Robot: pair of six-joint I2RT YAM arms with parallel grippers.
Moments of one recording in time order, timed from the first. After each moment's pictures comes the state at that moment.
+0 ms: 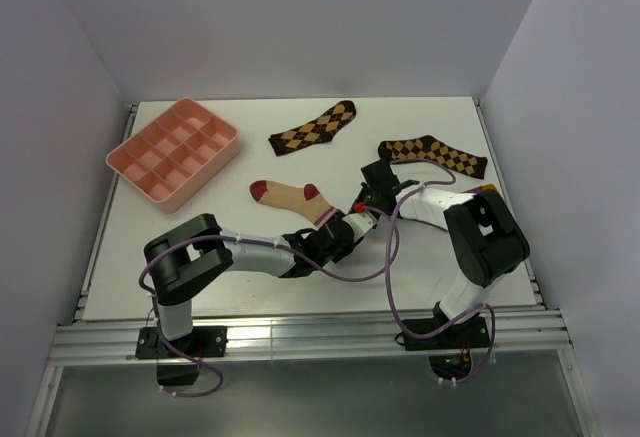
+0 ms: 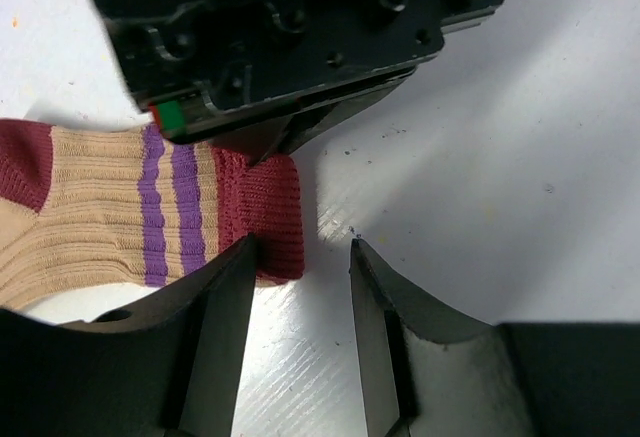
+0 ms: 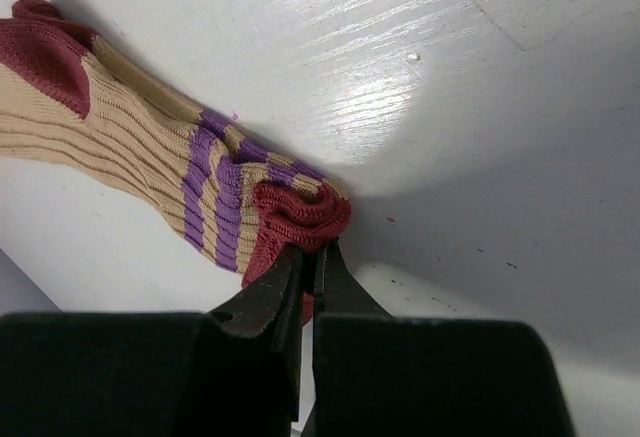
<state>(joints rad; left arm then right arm) -1.14 1.83 0.93 0.25 -0.40 0.00 0.45 1.68 0.87 -0.25 -0.17 0.99</state>
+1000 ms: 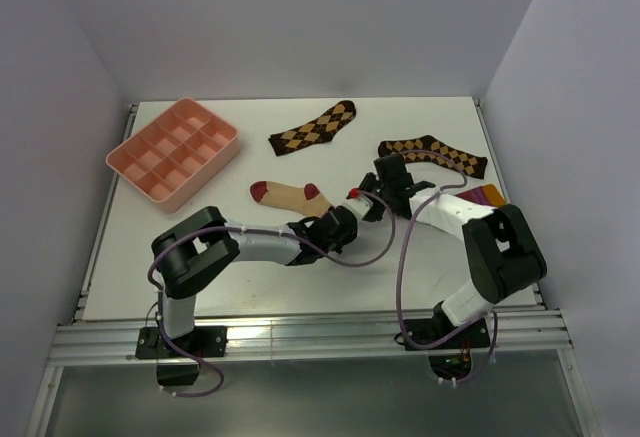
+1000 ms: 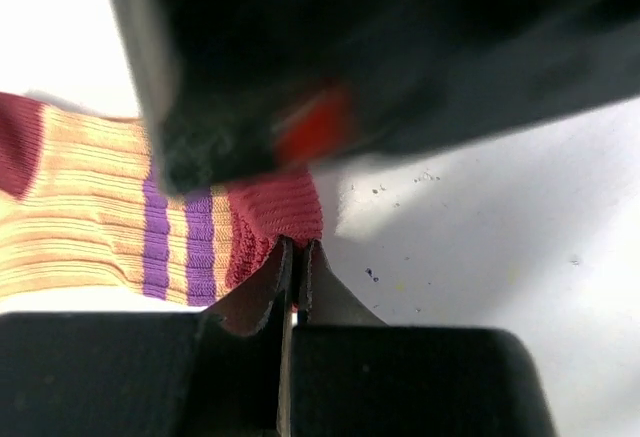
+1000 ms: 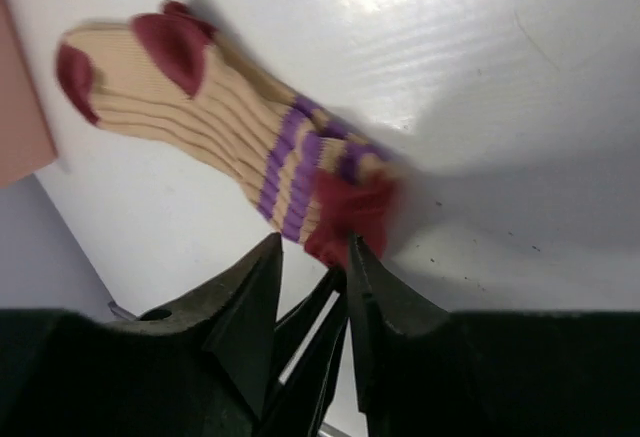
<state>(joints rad) -1.10 1.91 1.04 0.15 -0.42 -0.13 0.41 1.58 0.82 -0.18 -0.23 0.96</state>
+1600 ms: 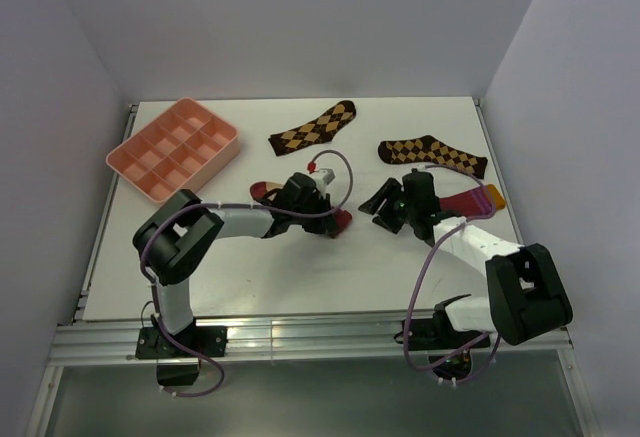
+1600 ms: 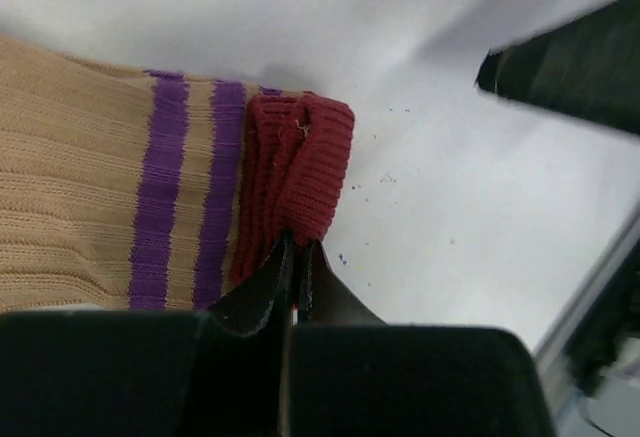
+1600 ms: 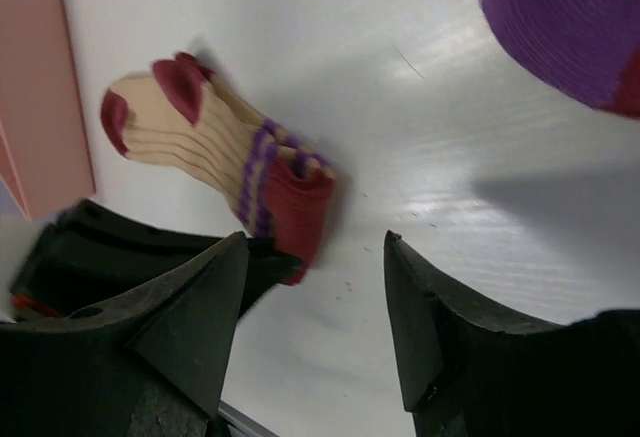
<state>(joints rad) -0.81 1.87 0.99 0.19 0.22 -0.53 0.29 1.31 0.59 -0.02 -0.20 0.95</state>
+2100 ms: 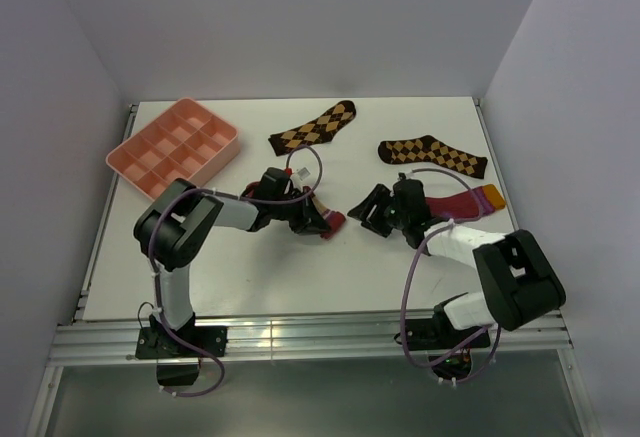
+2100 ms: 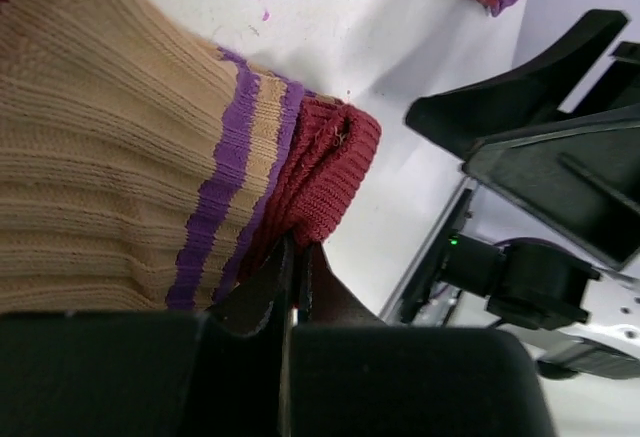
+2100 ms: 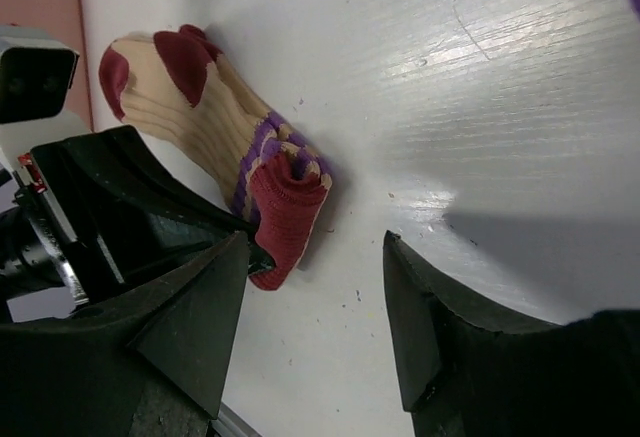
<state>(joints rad) -0.61 1.94 0.90 0.35 0.63 -0.89 0.35 1.36 0.47 0.23 -0.24 0.95</state>
